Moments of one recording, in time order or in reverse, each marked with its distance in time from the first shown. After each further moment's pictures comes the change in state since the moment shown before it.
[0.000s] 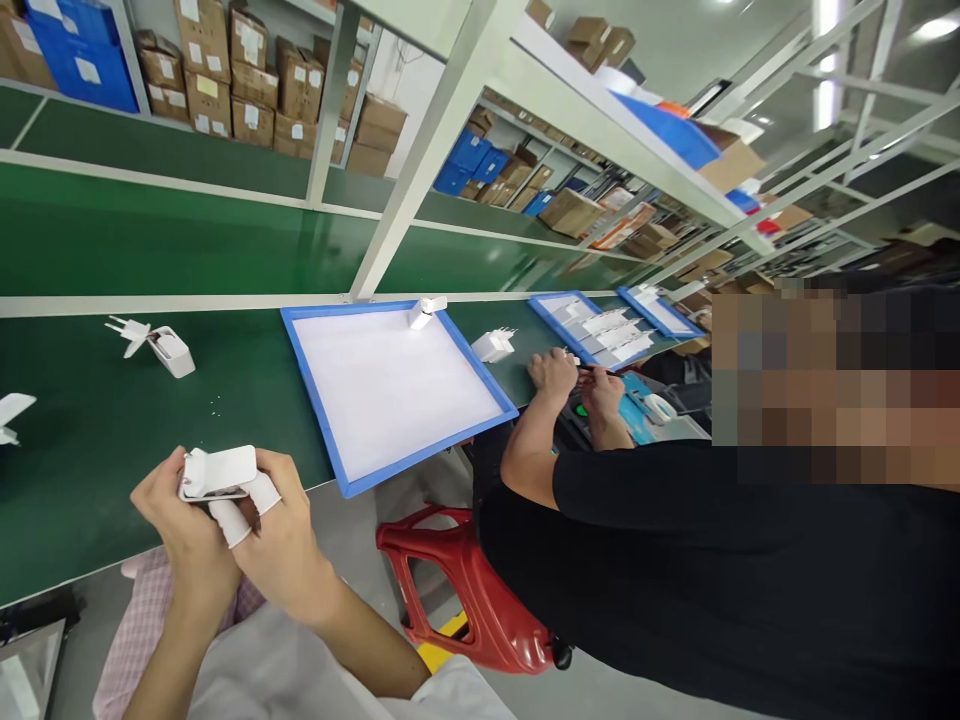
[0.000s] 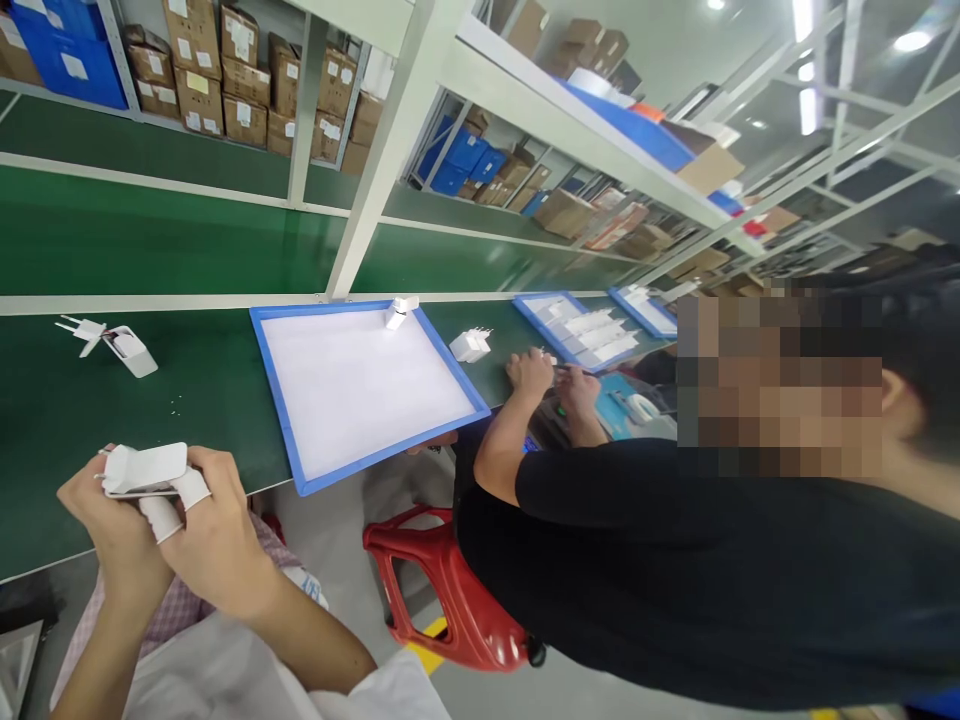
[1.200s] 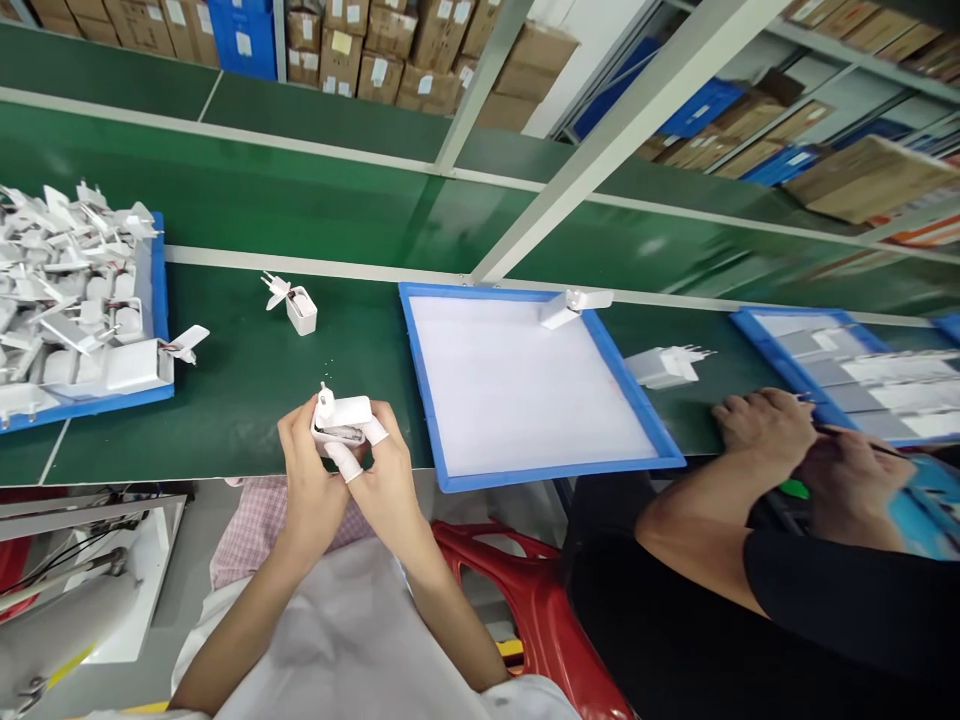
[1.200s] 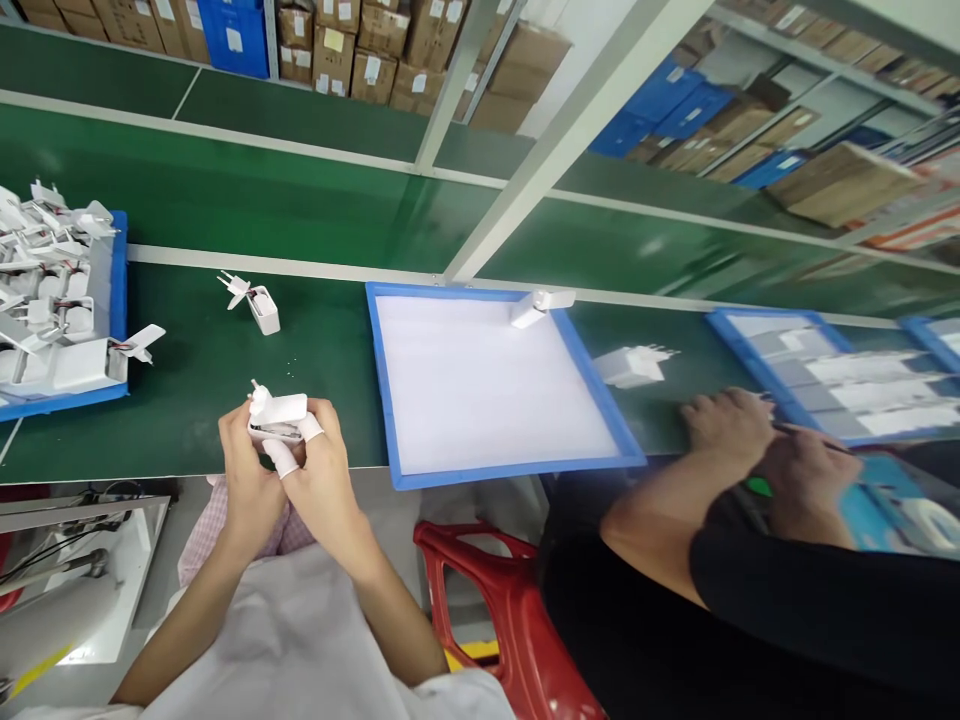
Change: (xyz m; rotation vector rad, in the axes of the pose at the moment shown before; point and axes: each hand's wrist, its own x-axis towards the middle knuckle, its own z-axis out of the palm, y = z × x) left_hand 0.000 0.000 -0.008 0.016 -0.074 -0.115; right_hand 0.022 0.007 0.002 0.123 -0.294 0.172
